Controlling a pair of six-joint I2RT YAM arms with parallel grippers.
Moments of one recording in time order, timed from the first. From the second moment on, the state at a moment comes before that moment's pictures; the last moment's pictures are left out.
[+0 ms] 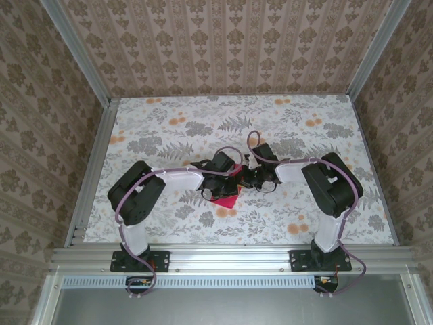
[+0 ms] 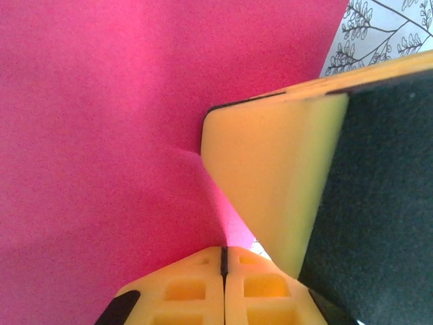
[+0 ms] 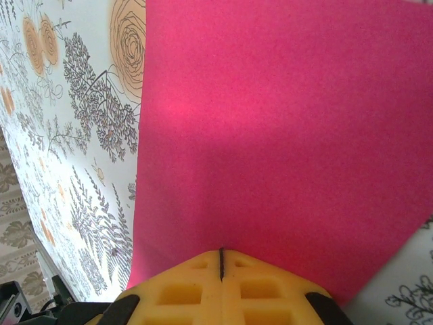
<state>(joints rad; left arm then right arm) -0.88 1.84 1.03 -0.28 0.30 -0.91 0.45 1.85 0.87 -0.01 -0.56 0.76</state>
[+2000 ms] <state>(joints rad) -0.93 1.81 0.98 -0.25 0.30 -0.95 0.43 1.84 0.84 0.00 -0.59 0.75</state>
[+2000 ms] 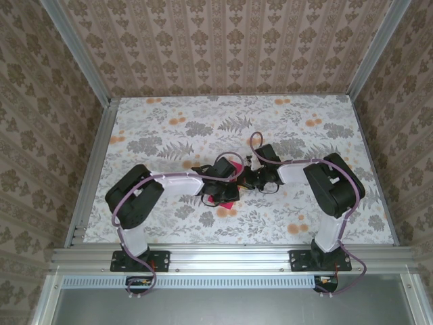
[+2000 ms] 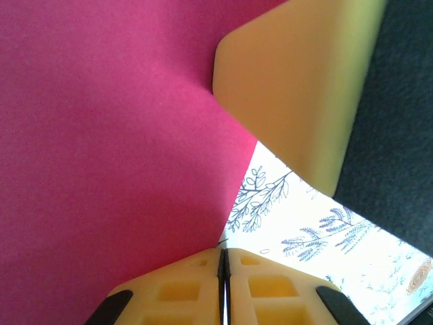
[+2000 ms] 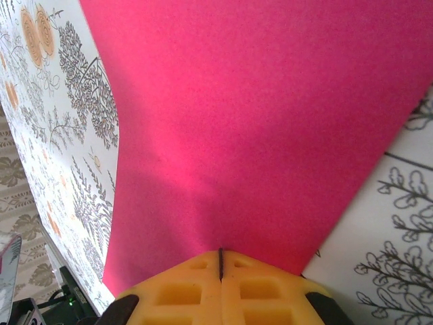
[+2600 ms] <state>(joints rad) -0.97 1.73 0.85 -0.18 0.30 -1.00 0.42 1.85 0.84 0.00 -0.61 0.74</state>
